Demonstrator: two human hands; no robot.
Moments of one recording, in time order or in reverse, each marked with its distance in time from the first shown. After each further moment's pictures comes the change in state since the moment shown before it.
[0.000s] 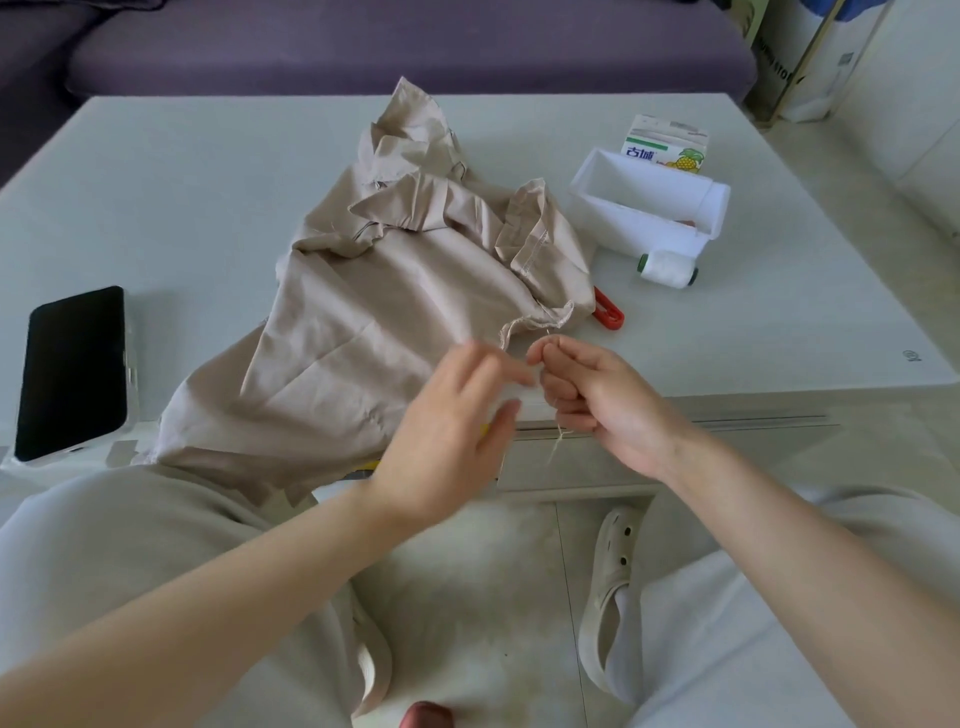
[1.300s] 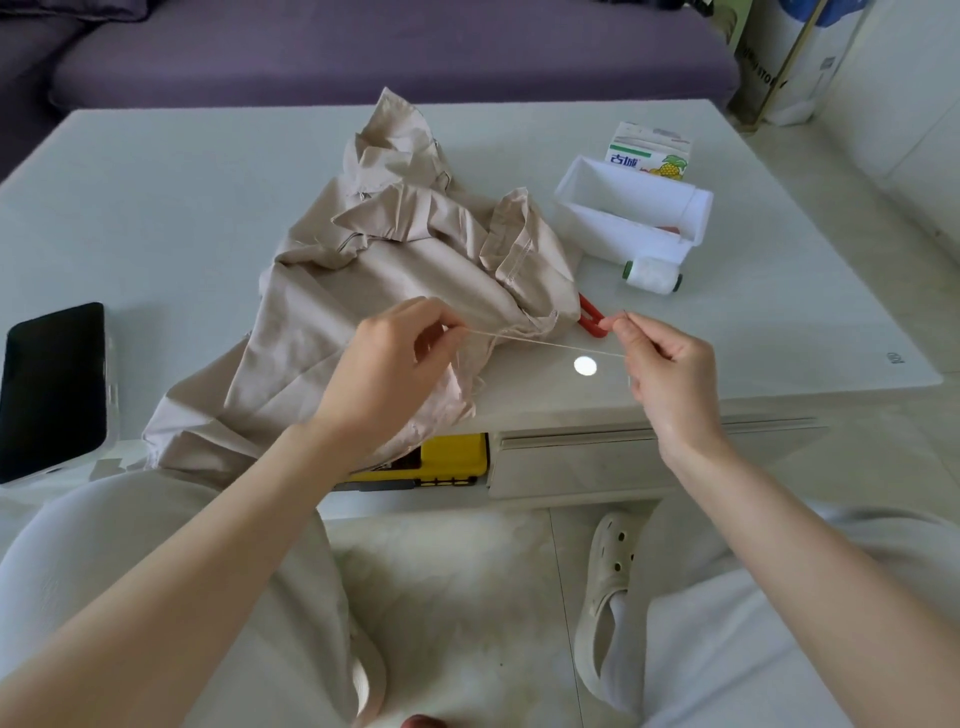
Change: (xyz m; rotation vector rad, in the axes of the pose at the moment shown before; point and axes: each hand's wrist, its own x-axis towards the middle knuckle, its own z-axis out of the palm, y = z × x) left_hand 0.039 -0.032 -0.027 0.029 0.009 -0.278; right_hand -0.003 -0.001 -0.036 -0.229 0.677 -0.332
